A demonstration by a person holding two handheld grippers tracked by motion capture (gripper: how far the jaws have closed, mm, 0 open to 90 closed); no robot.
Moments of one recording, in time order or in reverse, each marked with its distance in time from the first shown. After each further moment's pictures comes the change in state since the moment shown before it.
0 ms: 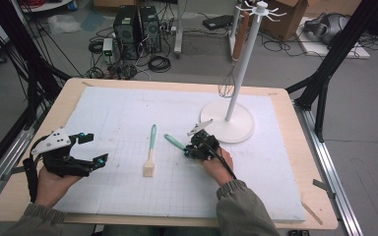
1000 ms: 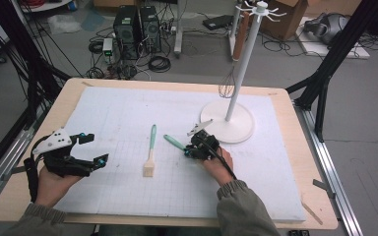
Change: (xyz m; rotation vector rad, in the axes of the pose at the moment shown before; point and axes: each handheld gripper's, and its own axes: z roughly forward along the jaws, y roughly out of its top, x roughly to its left) left arm 0.000 -0.001 0.001 0.010 0.000 0.001; right arm 0.001 0.000 0.000 -0.002 0.000 -0.004
